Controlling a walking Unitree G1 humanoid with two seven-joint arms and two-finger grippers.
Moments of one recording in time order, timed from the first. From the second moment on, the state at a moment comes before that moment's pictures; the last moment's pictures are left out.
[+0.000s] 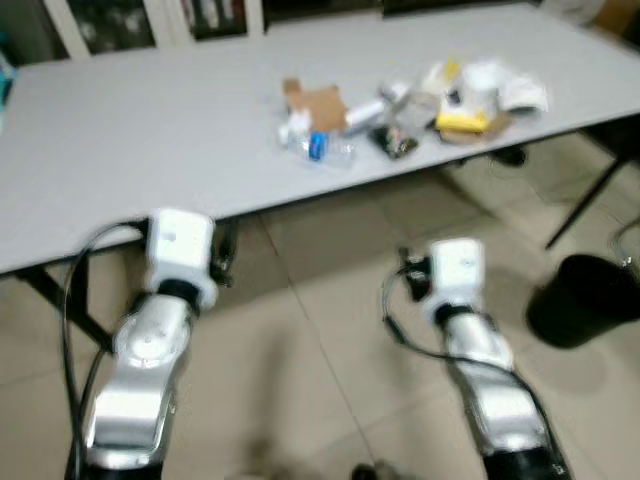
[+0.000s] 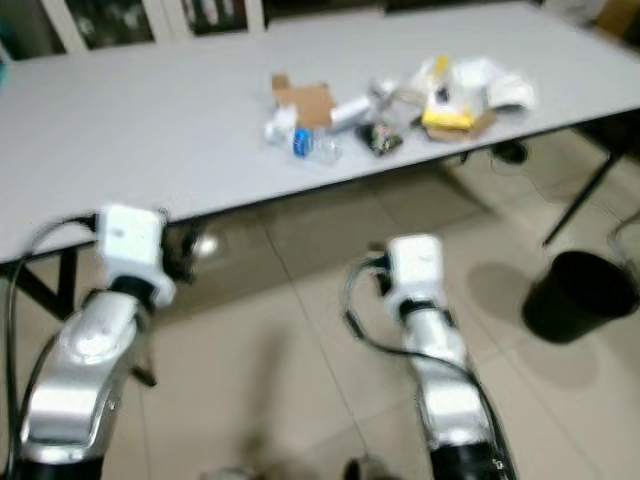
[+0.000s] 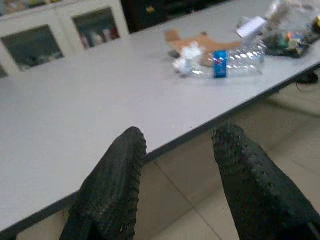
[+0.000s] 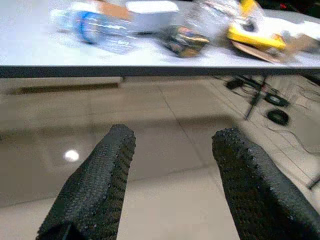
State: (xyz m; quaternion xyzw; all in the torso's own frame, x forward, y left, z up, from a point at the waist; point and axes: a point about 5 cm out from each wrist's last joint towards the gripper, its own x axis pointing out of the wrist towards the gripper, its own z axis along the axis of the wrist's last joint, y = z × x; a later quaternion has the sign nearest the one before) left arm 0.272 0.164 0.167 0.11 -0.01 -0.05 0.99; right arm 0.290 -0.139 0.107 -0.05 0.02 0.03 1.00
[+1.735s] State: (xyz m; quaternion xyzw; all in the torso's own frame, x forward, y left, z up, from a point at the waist) left arm 0.282 0.156 0.173 0.11 0.00 -0.05 0.99; right arm 0.290 -0.138 0.148 -0.03 -0.02 0.07 1.00
